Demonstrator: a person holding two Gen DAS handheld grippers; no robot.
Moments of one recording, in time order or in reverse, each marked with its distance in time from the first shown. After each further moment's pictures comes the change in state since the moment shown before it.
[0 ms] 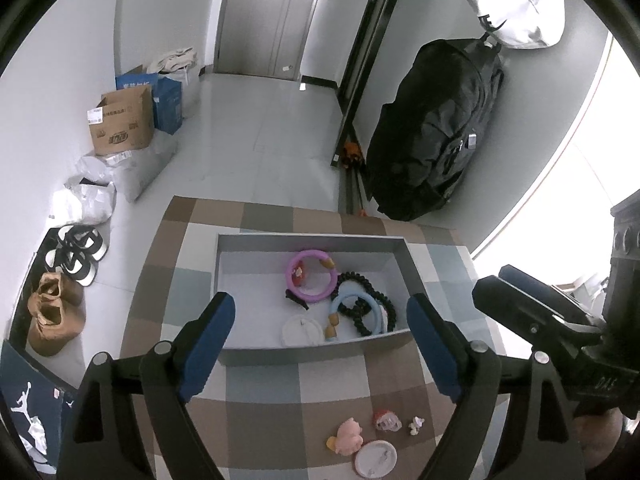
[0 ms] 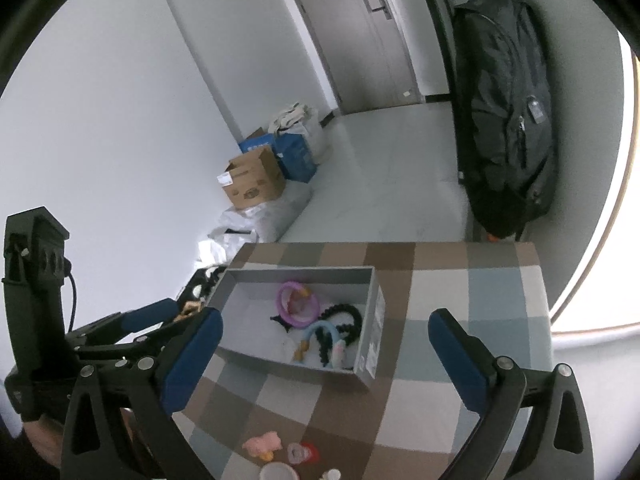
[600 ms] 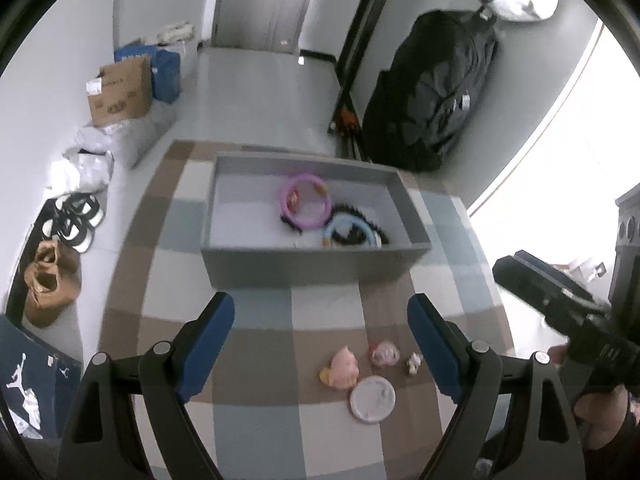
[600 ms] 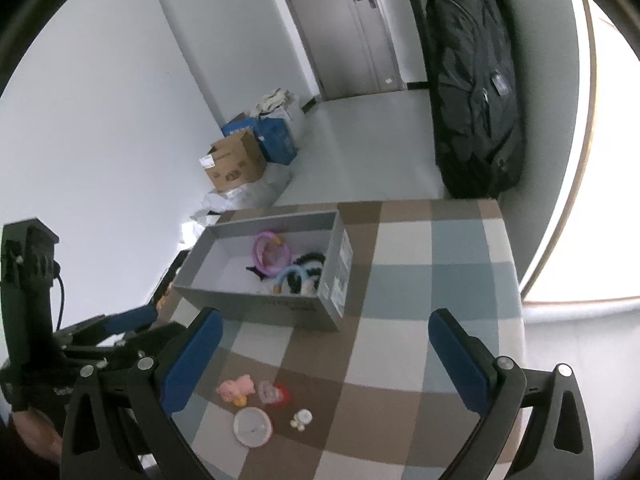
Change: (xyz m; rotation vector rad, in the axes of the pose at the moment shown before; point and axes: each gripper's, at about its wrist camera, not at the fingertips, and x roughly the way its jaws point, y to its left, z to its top) left arm -0.001 -0.002 -0.042 -0.003 0.105 -0.020; right arm -0.024 -0.014 -0.039 0.005 0.055 -0.063
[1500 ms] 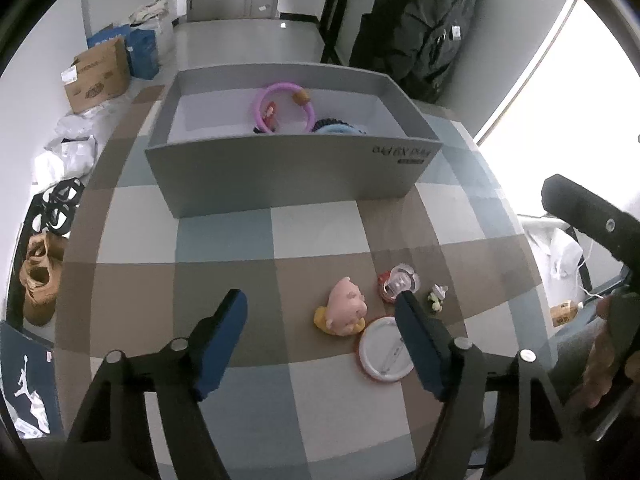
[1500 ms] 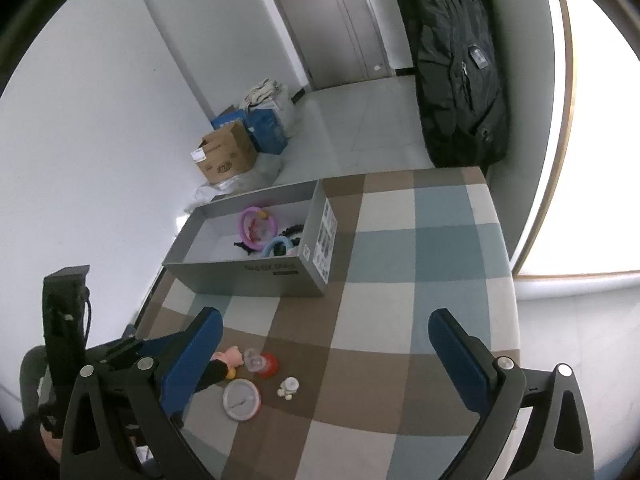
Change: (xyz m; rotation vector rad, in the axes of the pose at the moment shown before) left arm 0.031 -0.008 -0.036 0.085 0.138 0.003; right arm -0.006 -0.012 -0.019 0.049 0.033 -0.008
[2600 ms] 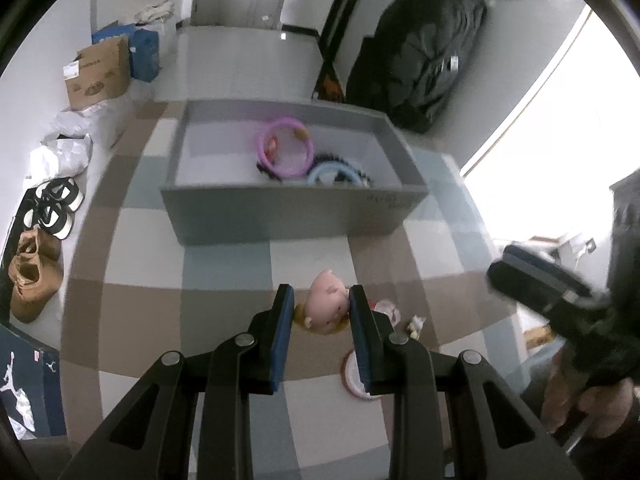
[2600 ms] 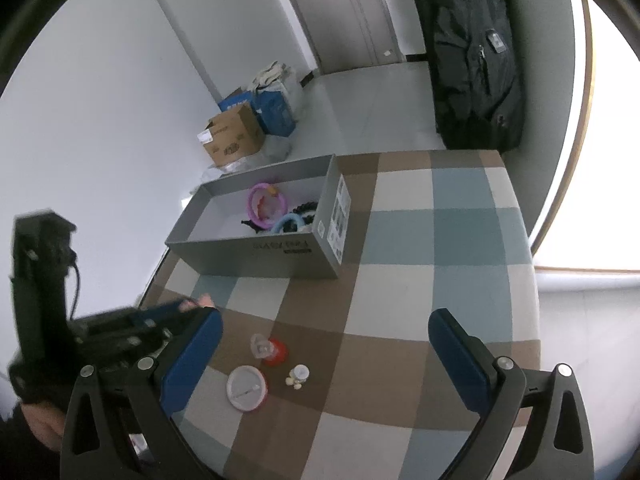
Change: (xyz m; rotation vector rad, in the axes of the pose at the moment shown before) left arm -0.023 0.009 0.016 -0.059 -0.068 -0.061; right arm 0.019 0.011 -0.008 -0.040 0.072 0.029
